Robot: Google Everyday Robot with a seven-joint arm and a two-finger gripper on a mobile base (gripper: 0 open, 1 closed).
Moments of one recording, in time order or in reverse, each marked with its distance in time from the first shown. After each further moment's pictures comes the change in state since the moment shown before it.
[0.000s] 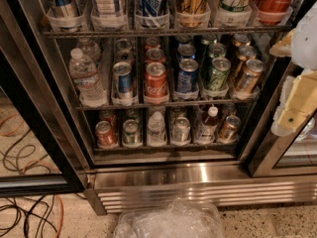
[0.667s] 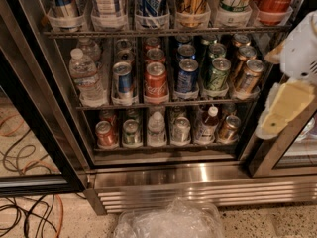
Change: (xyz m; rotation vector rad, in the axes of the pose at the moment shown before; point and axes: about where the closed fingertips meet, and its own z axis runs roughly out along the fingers) arm -0.007 -0.001 0.020 0.021 -0.036 0.063
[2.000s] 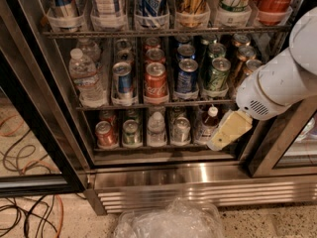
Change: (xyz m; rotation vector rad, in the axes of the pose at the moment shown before) arm -0.020 0.005 0.111 -0.002 -0.141 0.245
